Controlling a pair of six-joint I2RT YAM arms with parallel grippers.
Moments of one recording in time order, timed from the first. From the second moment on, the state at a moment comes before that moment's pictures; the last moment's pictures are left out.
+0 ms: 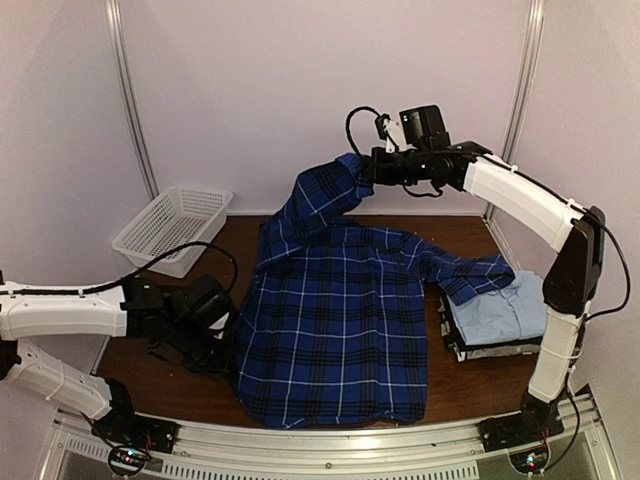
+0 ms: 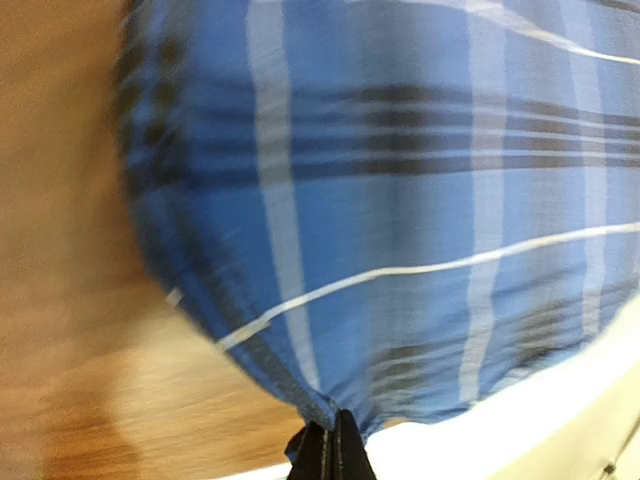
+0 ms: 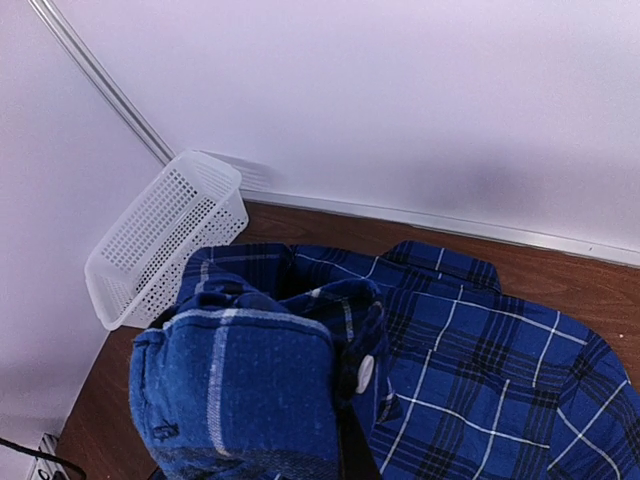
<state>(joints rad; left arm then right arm) -0.97 1.21 0.70 -0.74 0.08 -0.88 0.56 1.90 1.93 -0.48 -0.10 0.38</state>
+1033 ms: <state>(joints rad) -1.13 1.69 1.13 -0.68 0.32 -0.48 0.42 1.52 1.56 -0.55 0.17 0.31</state>
